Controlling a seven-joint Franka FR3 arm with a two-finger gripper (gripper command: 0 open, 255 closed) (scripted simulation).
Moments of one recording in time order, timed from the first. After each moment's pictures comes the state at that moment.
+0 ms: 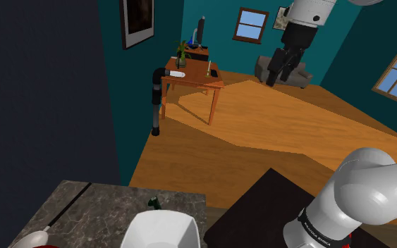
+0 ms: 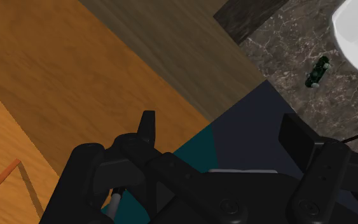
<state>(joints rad) -0.01 -0.80 -0.01 -2.27 -0.04 1.53 0.00</state>
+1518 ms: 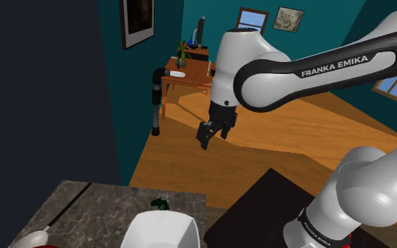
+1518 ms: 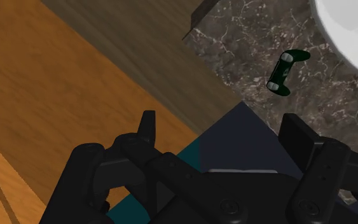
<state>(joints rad) 0.07 -0.47 0.33 -2.55 0.09 2.11 0.36</state>
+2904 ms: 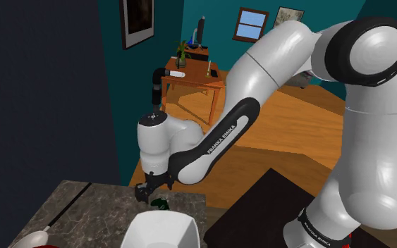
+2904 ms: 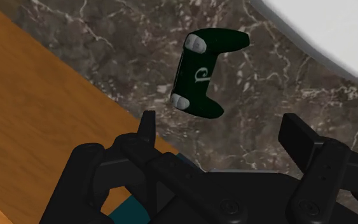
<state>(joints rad) 0.19 0.41 0.44 -2.20 -0.41 2.49 1.01</state>
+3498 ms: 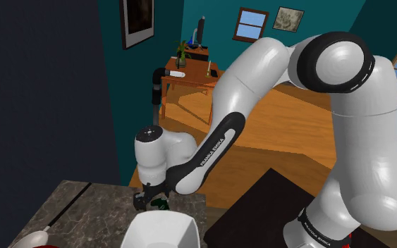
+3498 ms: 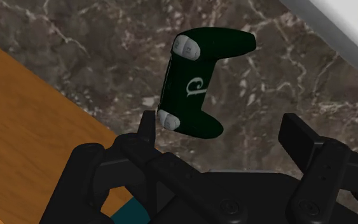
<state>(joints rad) 0.24 0.54 0.38 -2.14 -0.49 2.55 1.07</state>
